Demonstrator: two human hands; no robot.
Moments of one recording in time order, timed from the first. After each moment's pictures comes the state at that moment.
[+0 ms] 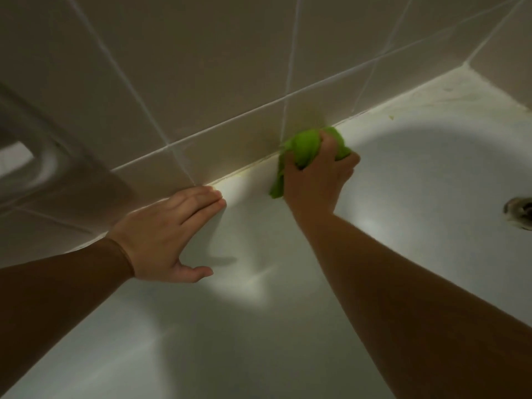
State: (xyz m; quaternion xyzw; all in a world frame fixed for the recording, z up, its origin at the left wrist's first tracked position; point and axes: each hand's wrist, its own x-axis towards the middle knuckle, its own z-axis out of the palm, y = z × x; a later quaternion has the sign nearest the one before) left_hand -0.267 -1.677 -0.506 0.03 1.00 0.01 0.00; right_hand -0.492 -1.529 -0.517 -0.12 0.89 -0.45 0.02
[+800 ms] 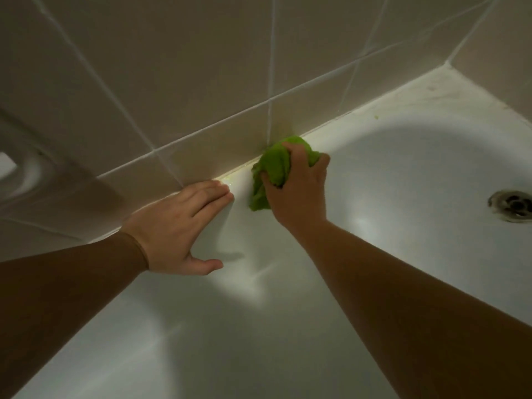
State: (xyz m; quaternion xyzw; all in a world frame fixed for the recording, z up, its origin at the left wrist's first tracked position) left_hand -0.296 -1.669 -0.507 0.04 1.00 0.01 0.00; right_hand -0.489 -1.512 -0.529 -0.28 0.87 -0.41 0.04
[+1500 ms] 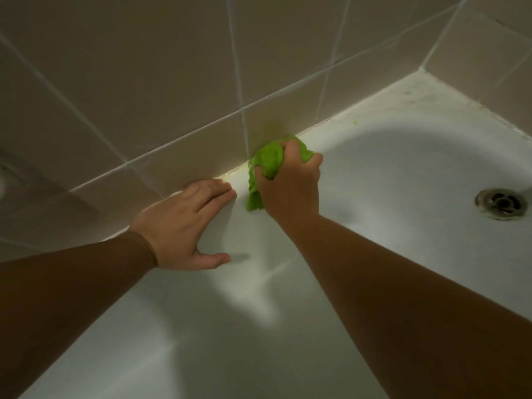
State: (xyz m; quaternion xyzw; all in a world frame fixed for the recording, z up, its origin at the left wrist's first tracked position) left_hand -0.334 -1.657 -0.510 0.03 1.00 0.02 -0.02; right_hand -0.511 -1.518 -0.528 -0.24 0.91 -0.35 -0.02
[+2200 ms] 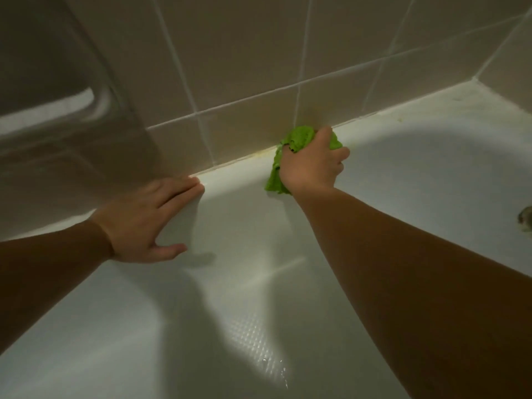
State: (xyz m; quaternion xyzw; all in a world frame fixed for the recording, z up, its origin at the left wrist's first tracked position) left_hand -0.205 -1.682 -0.510 -0.05 1.00 -0.01 -0.01; right_hand -0.475 -1.534 -0.494 -0.13 0.90 -0.41 0.13
